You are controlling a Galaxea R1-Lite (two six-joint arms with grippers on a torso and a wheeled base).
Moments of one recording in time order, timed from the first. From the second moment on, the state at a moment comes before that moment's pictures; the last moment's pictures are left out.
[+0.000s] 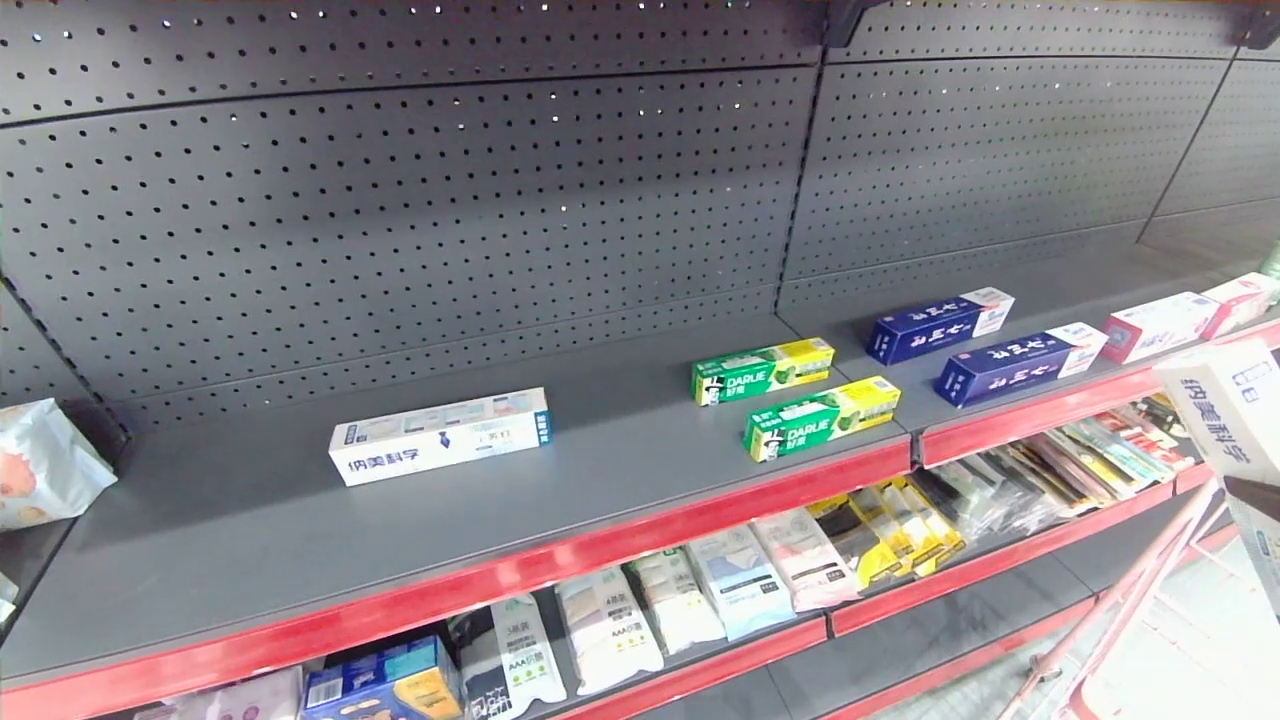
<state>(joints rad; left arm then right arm) 0.00 0.00 0.00 0.00 -0.06 -0.01 -0.55 1.28 -0.51 -0.29 0.40 -0.66</state>
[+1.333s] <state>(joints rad) 0.00 0.00 0.00 0.00 -0.06 -0.01 -0.33 1.25 -0.50 -0.40 0.19 -0.44</state>
